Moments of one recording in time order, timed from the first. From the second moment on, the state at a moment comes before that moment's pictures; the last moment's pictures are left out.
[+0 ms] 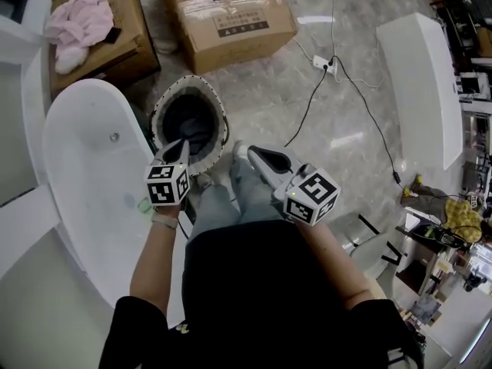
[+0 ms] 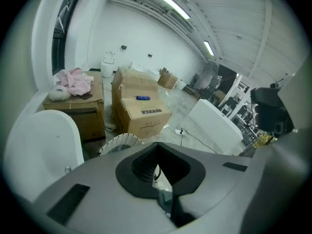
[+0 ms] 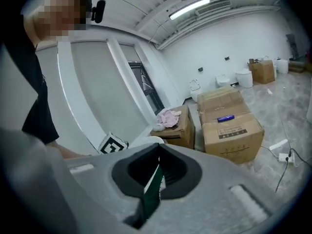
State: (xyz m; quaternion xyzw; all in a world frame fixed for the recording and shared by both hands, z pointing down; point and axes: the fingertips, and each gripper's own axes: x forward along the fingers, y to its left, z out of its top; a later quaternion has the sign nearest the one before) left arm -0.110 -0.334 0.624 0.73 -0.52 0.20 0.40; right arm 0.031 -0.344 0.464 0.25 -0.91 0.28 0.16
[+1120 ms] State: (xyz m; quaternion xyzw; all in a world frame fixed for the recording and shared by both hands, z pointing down) left arm -0.095 -0.297 0.398 0.76 -0.58 0.09 0.28; right arm 0.028 -0.338 0.364 0.14 -0.96 0.22 0.11
